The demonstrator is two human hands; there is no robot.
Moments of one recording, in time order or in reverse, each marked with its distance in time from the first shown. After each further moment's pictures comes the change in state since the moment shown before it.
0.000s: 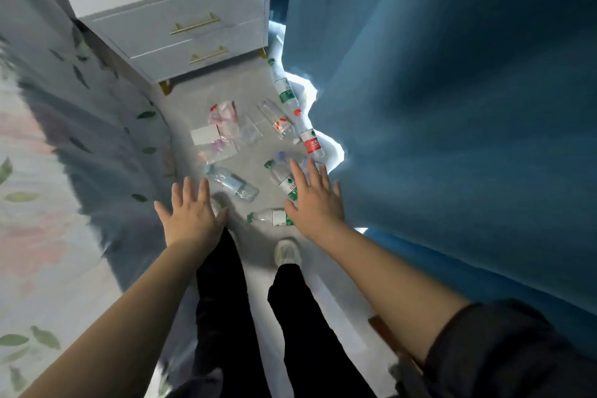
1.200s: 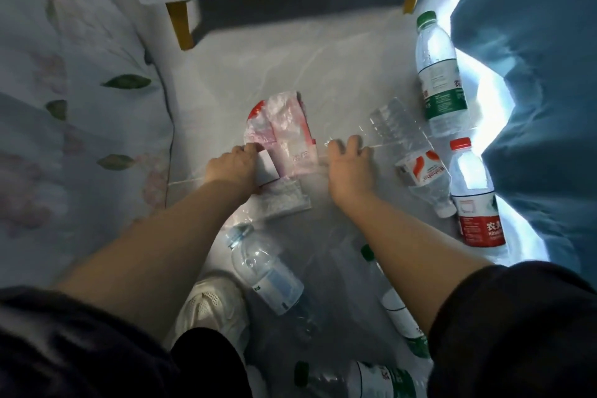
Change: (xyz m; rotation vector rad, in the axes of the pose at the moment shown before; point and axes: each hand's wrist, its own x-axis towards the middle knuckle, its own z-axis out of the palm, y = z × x) left_hand 0.558 -0.056 0.258 -0.046 -0.040 0.036; right_hand 0.546 -0.044 0.329 -0.308 0.076 -0.077
